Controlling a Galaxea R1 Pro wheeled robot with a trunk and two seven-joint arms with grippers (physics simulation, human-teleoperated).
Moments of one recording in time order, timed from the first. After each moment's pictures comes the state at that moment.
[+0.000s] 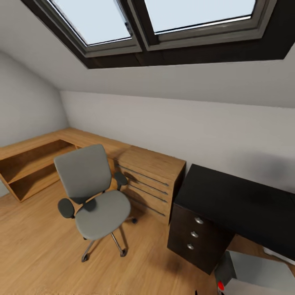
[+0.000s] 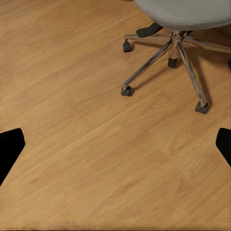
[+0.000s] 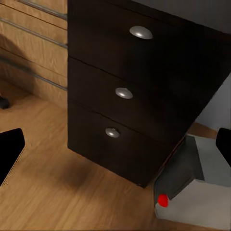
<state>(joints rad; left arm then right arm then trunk) -0.14 -0.04 -0.18 -0.02 0.39 -0.97 0.31 -0.25 0.04 0.74 0.00 -0.39 -1.05 -0.47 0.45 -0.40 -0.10</state>
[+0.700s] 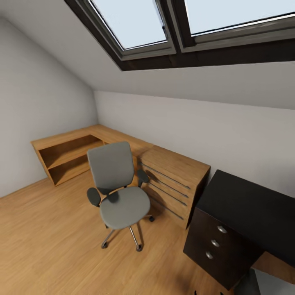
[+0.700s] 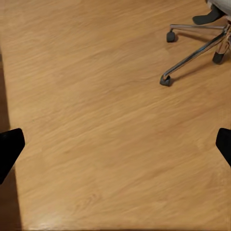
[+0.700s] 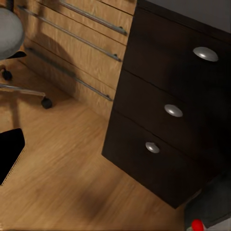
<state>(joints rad) -0.14 -0.04 -0.18 -0.02 0.39 -0.95 0.31 -0.25 0.05 0.74 0.00 -0.39 -1.05 -0.47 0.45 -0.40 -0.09</state>
